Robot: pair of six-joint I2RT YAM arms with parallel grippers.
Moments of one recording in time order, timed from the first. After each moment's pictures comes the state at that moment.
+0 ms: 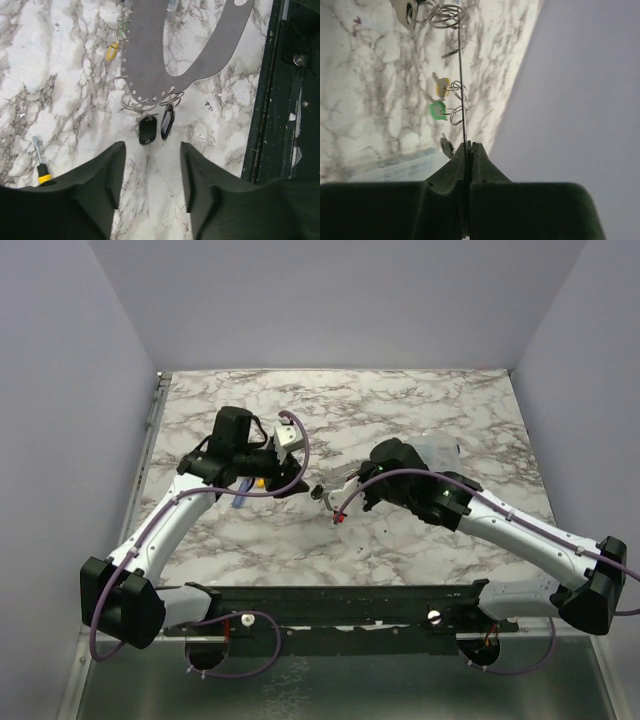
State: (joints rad) left arm -0.38 1.24 1.05 -0.52 0.85 0.45; right arm 0.95 1.23 1.11 -0.49 0.19 -1.38
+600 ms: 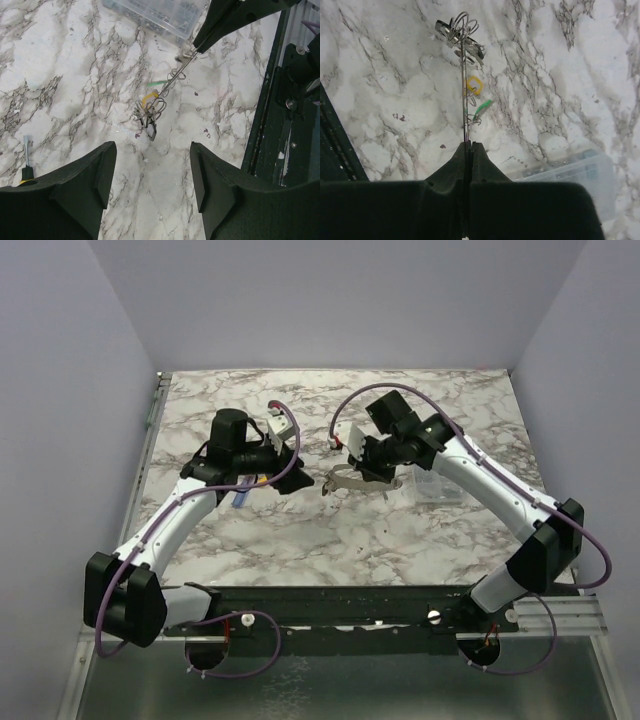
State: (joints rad) left arm -0.34 1.24 0.96 -0.27 0.86 0.18; right arm 0.69 1.54 1.48 -0.94 -0.23 -0.67
